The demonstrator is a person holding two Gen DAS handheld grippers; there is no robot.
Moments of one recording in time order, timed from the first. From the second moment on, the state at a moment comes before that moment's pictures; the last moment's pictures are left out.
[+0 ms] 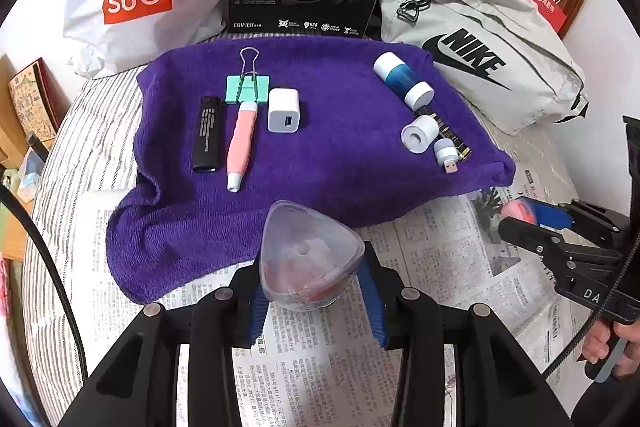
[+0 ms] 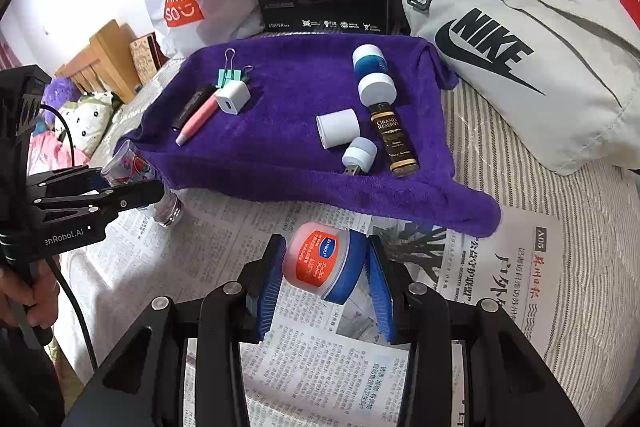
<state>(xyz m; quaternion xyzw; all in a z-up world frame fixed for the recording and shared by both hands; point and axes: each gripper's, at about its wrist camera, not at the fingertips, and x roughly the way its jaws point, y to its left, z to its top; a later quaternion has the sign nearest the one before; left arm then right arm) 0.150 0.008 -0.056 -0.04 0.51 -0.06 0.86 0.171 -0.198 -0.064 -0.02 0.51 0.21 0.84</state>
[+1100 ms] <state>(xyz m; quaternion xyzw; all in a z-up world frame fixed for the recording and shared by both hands) 0.238 0.029 -0.061 -0.02 0.51 -0.07 0.86 0.313 -0.144 -0.080 -0.04 0.50 0.22 0.83</state>
